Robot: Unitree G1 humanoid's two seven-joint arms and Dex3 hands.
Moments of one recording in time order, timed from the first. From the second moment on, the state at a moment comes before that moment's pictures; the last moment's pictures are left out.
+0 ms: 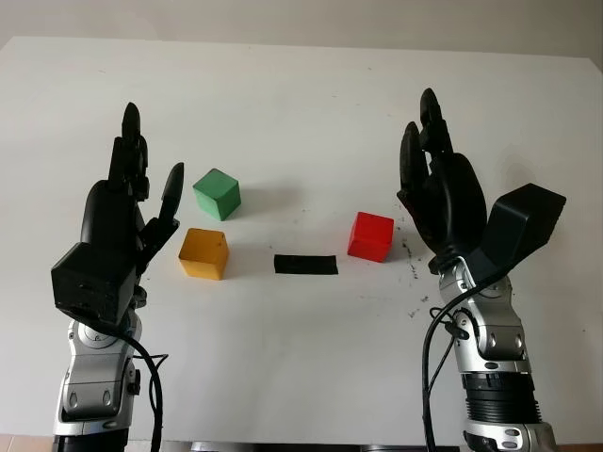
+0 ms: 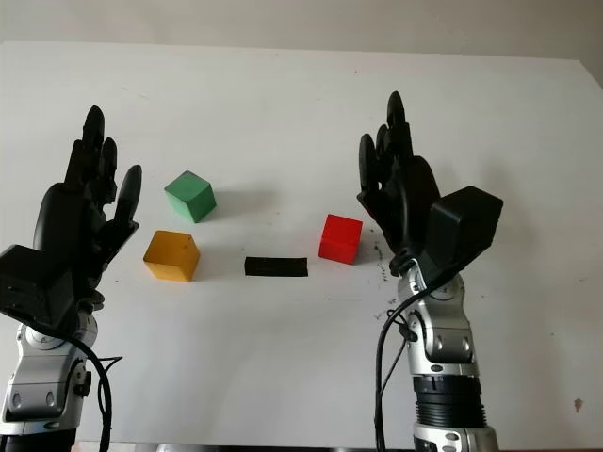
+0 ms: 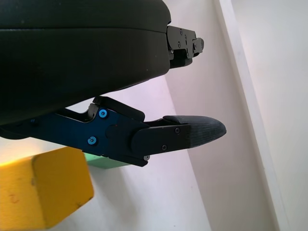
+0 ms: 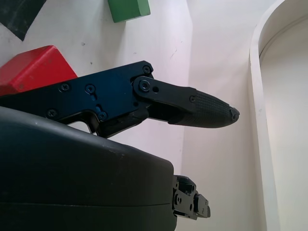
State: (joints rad) left arm -0.17 0.20 0.17 -0.19 0.05 0.02 0.02; right arm -0.36 -0.10 -0.10 0.03 0.16 0.10 0.12
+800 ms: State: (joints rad) left arm -0.20 0.20 0.16 -0.16 0.06 0.01 0.01; right arm -0.57 -0.62 -0.03 0.08 -0.15 -0.06 0.47
